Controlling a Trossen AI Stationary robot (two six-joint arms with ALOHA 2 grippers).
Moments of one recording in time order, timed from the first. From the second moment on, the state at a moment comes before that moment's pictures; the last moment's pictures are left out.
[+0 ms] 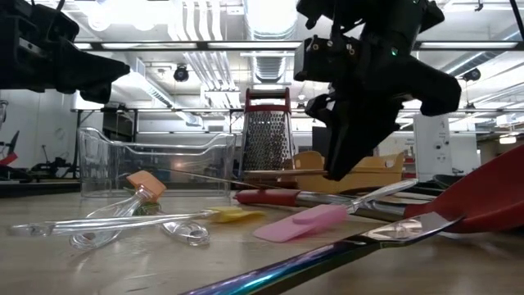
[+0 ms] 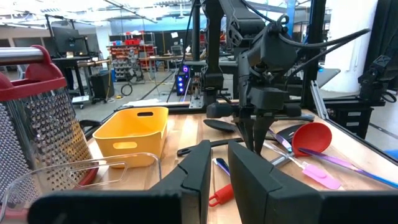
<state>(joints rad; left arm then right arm) 0.00 0.02 0.01 0.02 -0.03 0.05 0.26 1.82 1.13 -0.47 0.11 0.05</state>
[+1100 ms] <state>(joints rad) 0.00 0.02 0.01 0.02 -0.03 0.05 0.07 1.67 1.22 -0.77 0.48 -0.03</state>
